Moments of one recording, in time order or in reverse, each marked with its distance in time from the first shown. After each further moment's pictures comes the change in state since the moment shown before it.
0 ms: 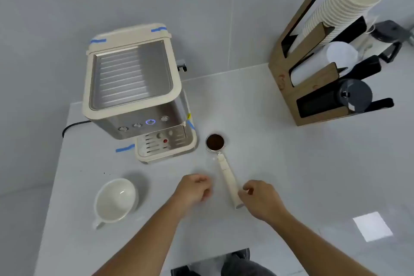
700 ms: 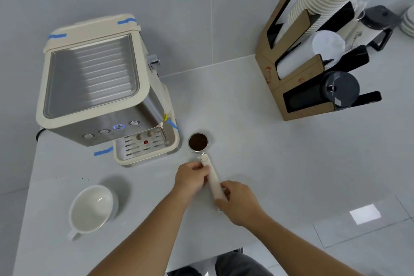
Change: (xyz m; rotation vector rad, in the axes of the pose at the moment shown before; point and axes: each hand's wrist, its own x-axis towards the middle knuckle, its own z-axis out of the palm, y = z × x) left_hand 0.025 0.033 0.045 -0.041 0.186 0.007; right_hand 0.010 -0.001 0.009 0.075 -0.098 -0.080
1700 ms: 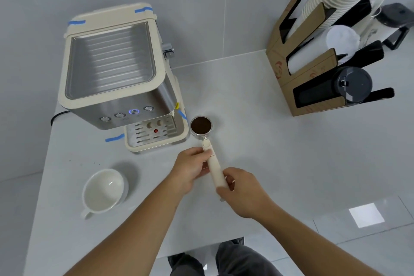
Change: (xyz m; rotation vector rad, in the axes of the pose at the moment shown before) left_hand -0.017 0.014 -0.023 -0.309 -0.120 -0.045; right_hand -0.032 -0.031 -0.020 0.100 -0.019 -0.091
